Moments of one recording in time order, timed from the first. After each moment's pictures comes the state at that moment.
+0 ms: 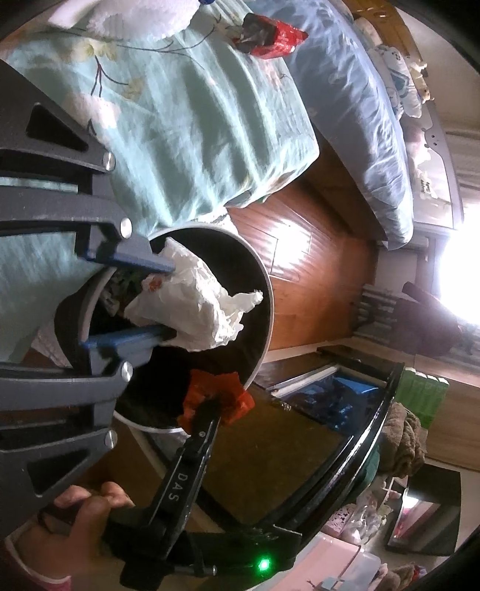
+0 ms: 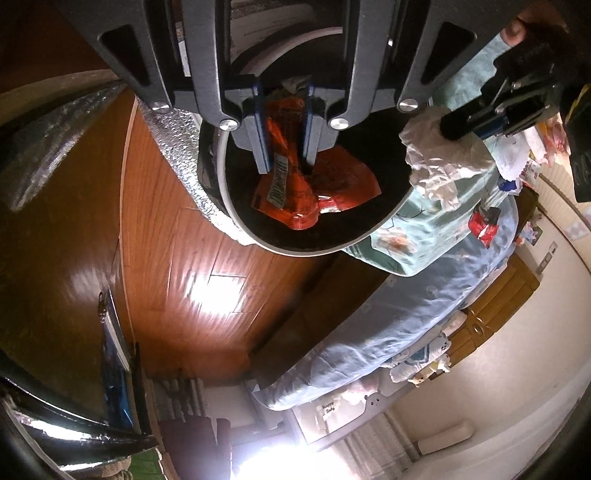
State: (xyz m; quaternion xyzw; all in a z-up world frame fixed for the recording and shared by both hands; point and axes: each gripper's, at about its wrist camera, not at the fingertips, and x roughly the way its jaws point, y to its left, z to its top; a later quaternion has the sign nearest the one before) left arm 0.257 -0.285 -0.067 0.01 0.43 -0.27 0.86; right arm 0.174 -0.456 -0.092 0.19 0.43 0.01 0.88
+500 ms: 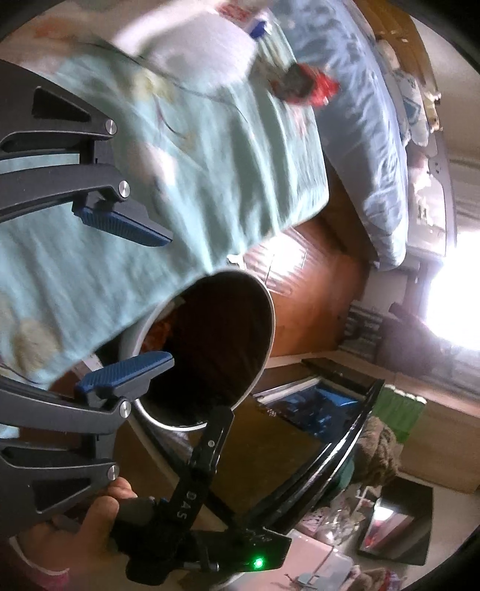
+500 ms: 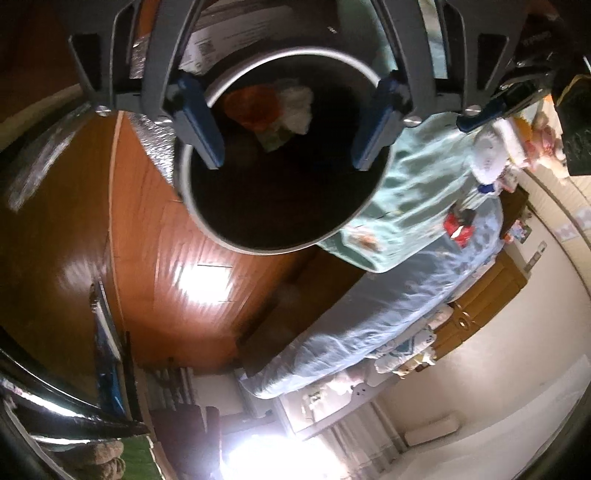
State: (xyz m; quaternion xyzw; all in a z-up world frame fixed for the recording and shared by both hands) left arm 0.212 -0.223 -0.060 -0.04 0.41 -0.25 0.88; right arm 0.152 -0.426 -0.073 0.20 0.40 0.03 0.89
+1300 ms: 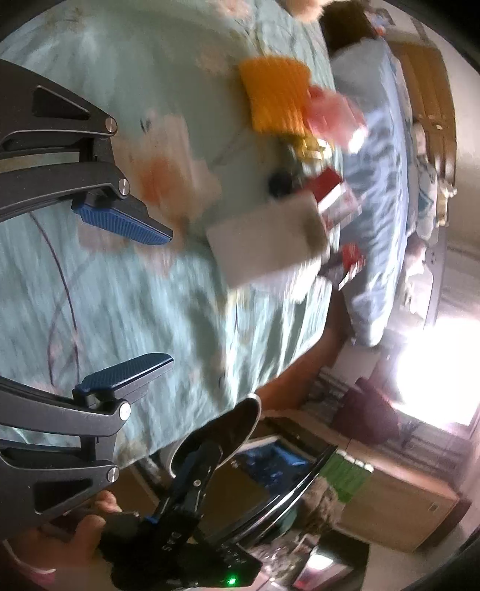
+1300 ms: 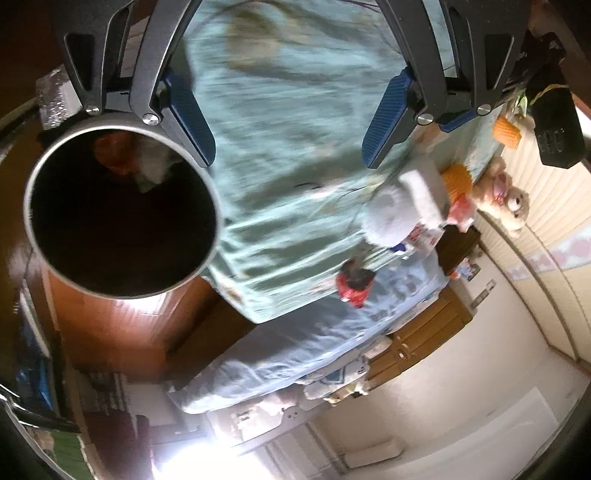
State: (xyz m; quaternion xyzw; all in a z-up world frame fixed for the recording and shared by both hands) left arm 0.107 -0.066 -0.051 -0.12 0.40 -0.13 0.90; right arm 0.128 -0.292 -0.065 0.18 0.41 0.15 0.88
